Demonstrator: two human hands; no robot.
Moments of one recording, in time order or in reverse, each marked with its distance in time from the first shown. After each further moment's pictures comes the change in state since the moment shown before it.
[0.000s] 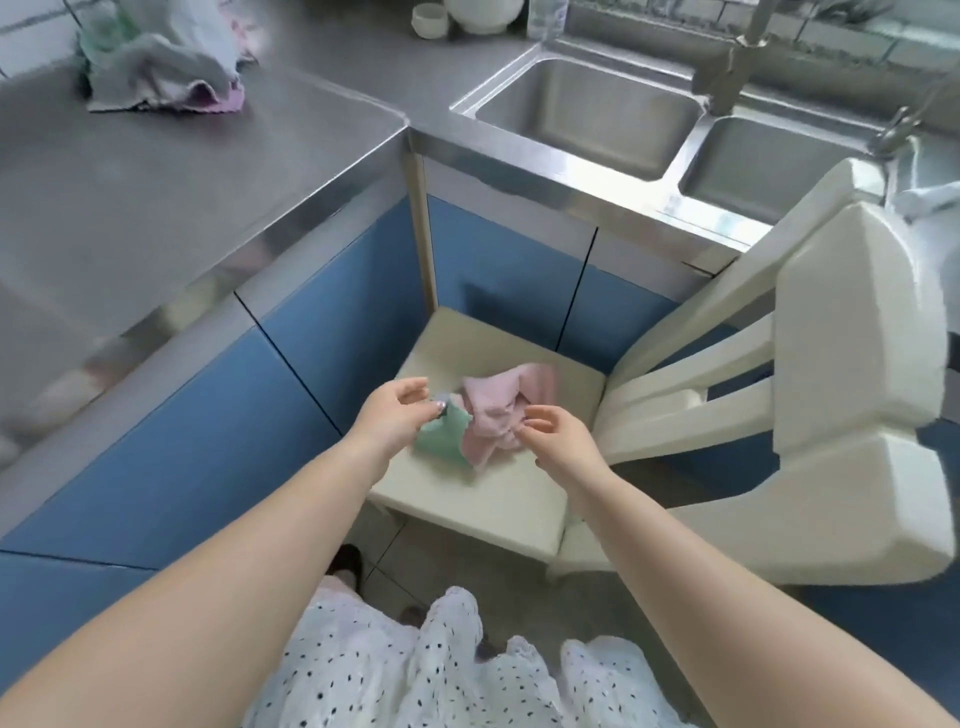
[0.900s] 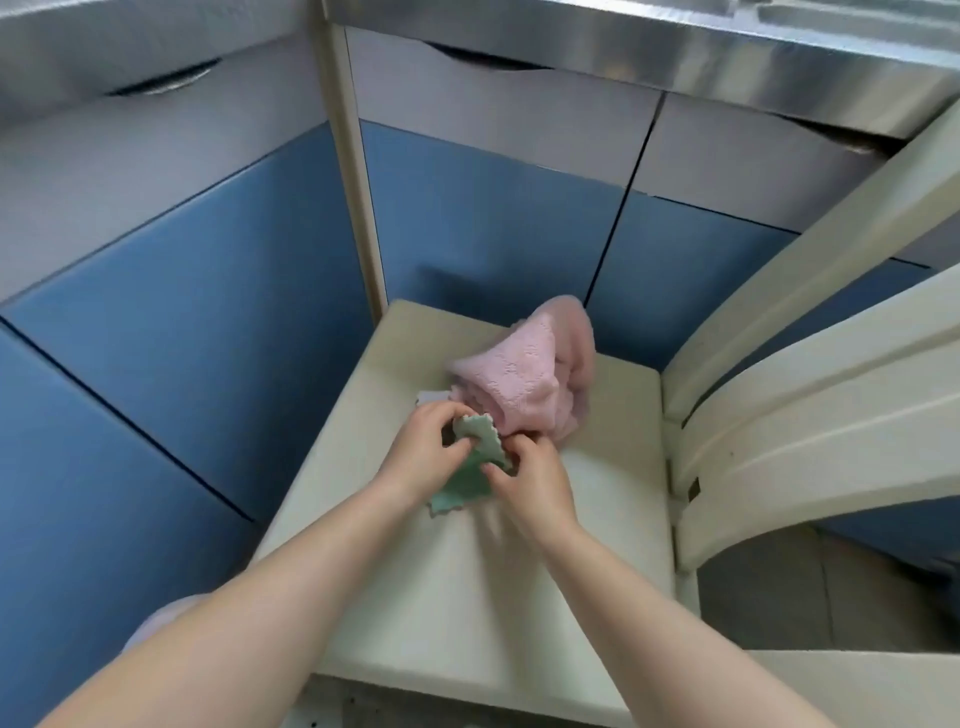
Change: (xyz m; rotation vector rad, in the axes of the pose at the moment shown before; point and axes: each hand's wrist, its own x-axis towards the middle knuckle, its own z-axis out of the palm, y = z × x) left_hand 0.297 -0.179 0.068 0.511 -0.120 0.616; right_hand 0.269 0.173 0.135 -0.346 0.337 -0.235
